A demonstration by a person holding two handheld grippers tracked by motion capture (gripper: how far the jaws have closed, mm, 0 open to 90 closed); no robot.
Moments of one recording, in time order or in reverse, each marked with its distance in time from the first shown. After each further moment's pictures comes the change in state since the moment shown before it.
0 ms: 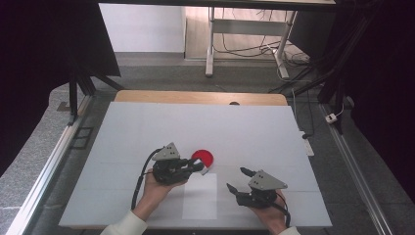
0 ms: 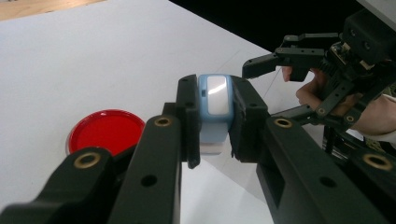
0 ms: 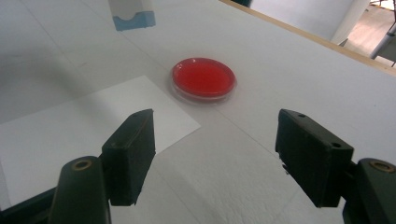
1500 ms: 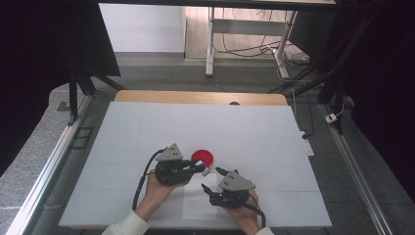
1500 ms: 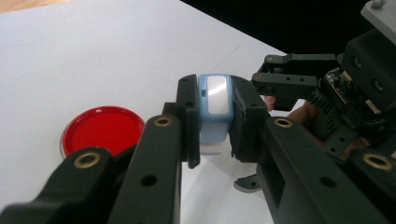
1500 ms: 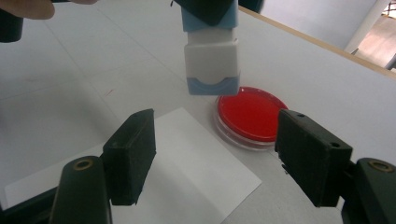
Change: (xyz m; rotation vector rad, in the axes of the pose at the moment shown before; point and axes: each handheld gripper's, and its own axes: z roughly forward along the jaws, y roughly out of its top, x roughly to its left) left arm -0.001 -0.002 0.007 0.017 0.001 0.005; right arm 0.048 0.022 0.049 -0.021 0.004 -0.028
